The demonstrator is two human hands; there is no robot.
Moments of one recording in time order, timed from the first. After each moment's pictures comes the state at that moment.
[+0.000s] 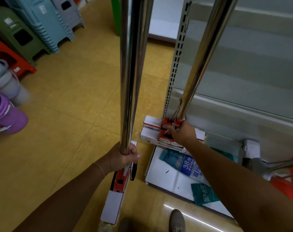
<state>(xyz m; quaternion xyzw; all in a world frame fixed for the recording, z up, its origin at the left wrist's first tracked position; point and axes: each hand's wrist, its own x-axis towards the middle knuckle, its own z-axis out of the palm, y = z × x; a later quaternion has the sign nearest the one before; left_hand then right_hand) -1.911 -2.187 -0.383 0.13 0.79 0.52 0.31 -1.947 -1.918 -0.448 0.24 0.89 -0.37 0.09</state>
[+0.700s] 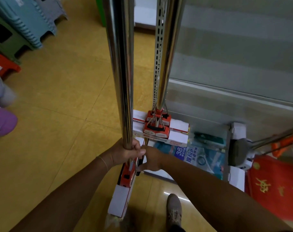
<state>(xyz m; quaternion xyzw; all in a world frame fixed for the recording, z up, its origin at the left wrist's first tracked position) -1.891 -2.150 -0.388 0.18 0.75 0.53 0.35 -1.852 -1.988 -0.453 -0.10 0.85 -0.37 0.35</state>
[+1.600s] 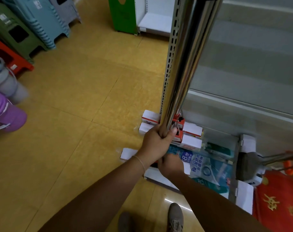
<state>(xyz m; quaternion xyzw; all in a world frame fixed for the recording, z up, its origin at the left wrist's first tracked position) -1.896 -2.054 -0.353 0.00 0.81 0.55 0.19 -1.837 -1.973 -0.462 0.16 0.93 -0.26 0.20</state>
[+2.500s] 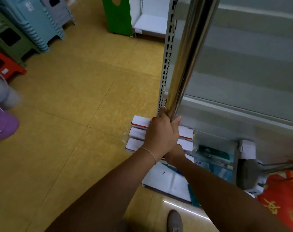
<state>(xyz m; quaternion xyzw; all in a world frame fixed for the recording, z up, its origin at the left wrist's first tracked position) -1.946 -2.014 -0.335 0.11 0.90 0.41 0.03 -1.921 -1.933 -0.490 0.19 0.91 -0.24 0.29</state>
